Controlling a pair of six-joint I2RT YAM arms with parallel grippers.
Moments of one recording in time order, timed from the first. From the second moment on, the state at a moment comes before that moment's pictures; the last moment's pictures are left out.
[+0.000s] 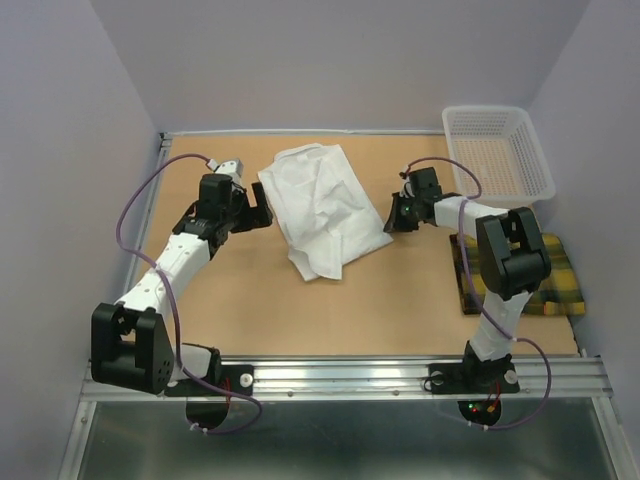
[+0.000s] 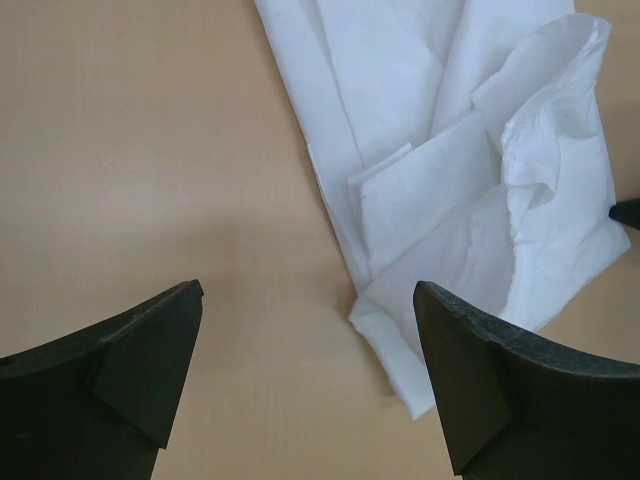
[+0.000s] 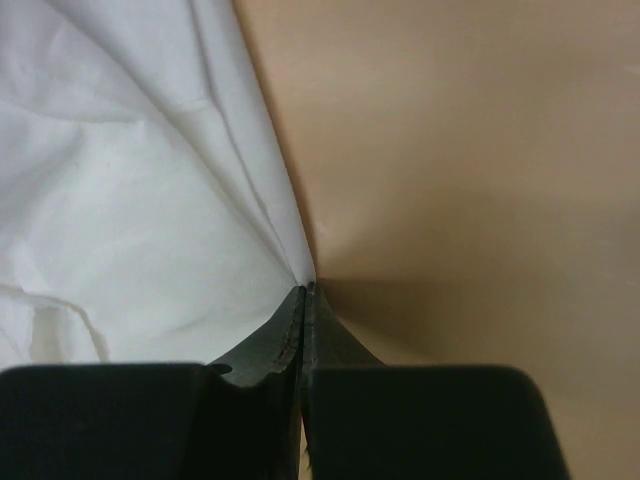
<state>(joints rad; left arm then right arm) -0.20 1.30 0.92 -0.29 0.05 -0.36 0.30 1.91 1.17 -0.19 -0.25 0.36</state>
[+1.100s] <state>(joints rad) -0.83 1.54 0.84 -0.15 -0.25 0.04 0.22 1.39 0.99 -0.29 -0.28 0.41</state>
